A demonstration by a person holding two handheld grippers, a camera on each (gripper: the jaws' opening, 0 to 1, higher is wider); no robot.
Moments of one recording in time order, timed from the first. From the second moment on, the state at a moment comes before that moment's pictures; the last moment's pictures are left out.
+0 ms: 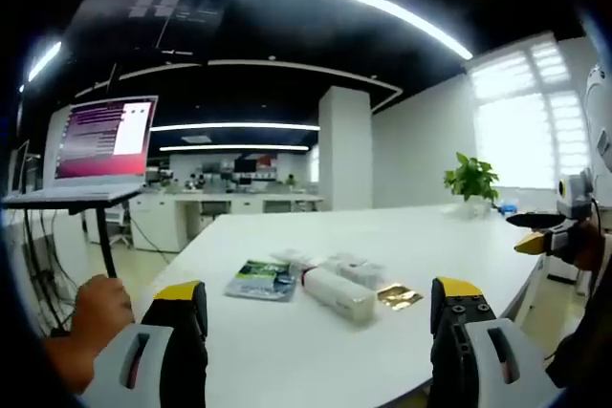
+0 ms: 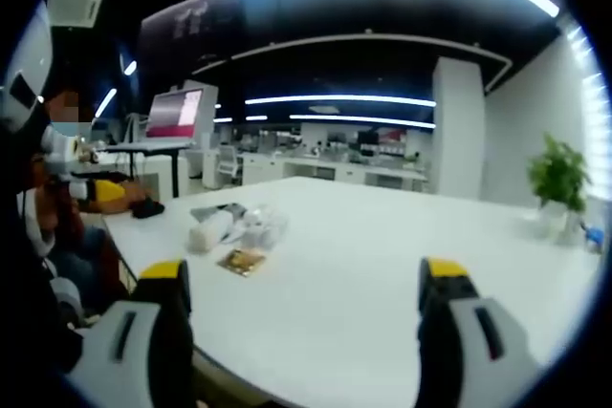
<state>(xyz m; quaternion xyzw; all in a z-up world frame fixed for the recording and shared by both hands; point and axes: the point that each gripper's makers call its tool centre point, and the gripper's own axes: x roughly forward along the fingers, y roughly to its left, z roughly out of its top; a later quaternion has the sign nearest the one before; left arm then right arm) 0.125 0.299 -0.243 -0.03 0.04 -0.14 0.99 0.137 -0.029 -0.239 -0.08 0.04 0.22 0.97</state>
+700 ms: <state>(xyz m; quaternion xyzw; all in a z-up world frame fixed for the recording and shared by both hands) 0.123 0.290 -0.252 -0.01 0.06 -0.15 0.99 0.141 -0.027 -0.239 -0.07 0.04 0.21 0.97</state>
